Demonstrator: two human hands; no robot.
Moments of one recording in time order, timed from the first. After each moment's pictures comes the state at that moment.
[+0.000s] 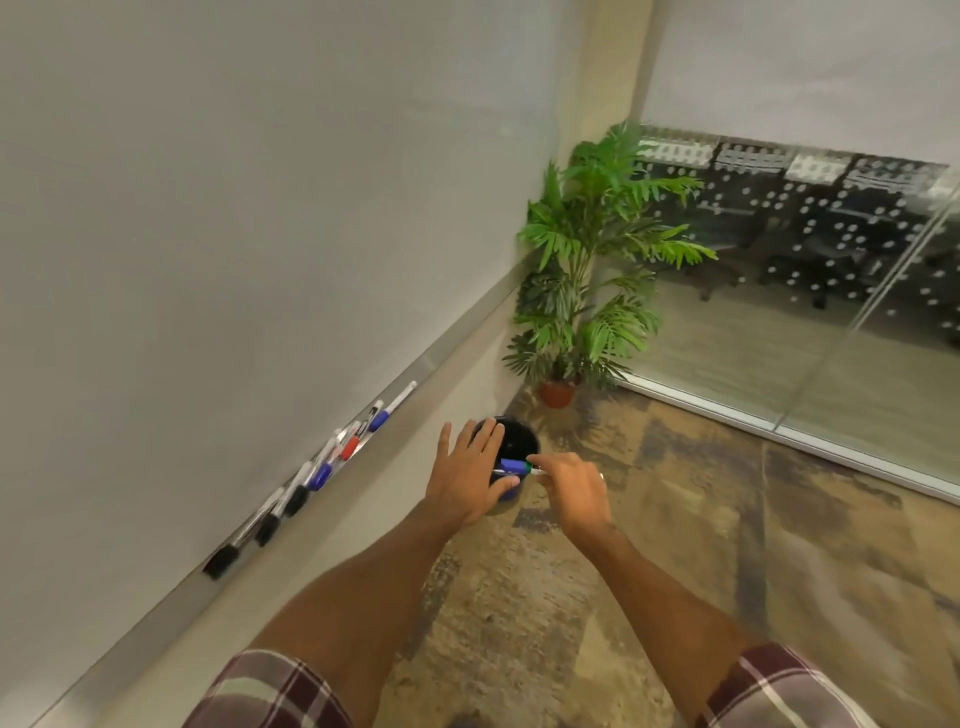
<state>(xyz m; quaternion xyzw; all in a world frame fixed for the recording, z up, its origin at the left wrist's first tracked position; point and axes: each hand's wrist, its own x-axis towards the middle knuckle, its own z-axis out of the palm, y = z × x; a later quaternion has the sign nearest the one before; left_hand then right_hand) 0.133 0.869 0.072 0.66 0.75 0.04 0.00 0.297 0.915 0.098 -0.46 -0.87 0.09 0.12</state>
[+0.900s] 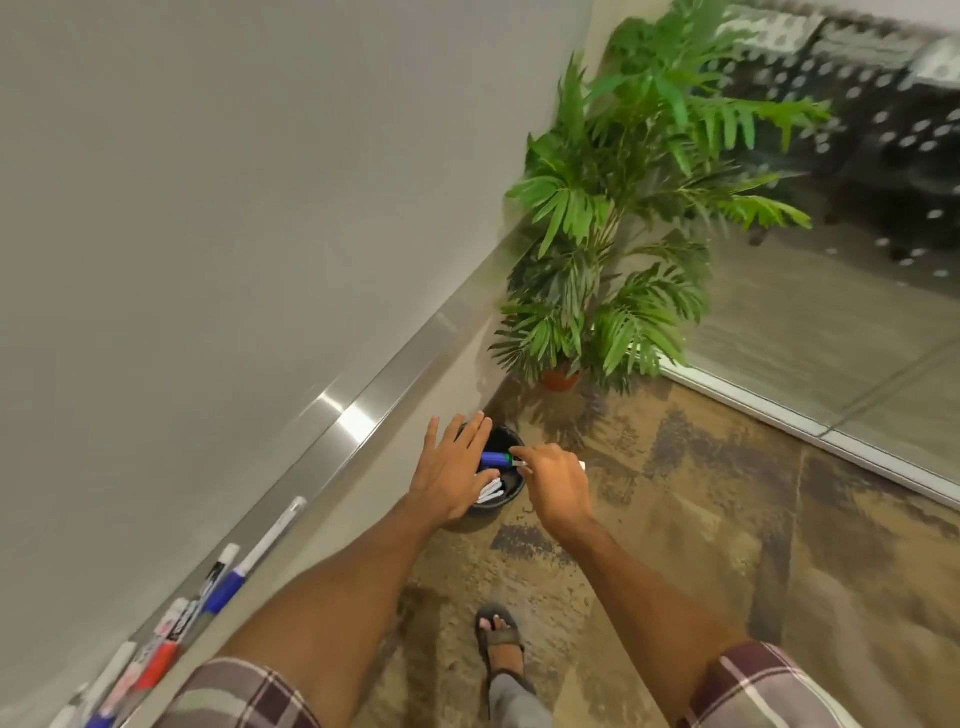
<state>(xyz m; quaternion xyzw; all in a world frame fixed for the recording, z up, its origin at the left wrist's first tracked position) 0.041 1.218 -0.023 0.64 0.76 0.00 0.09 0.196 1.275 -0.003 -0.43 -0.88 0.14 0.09</state>
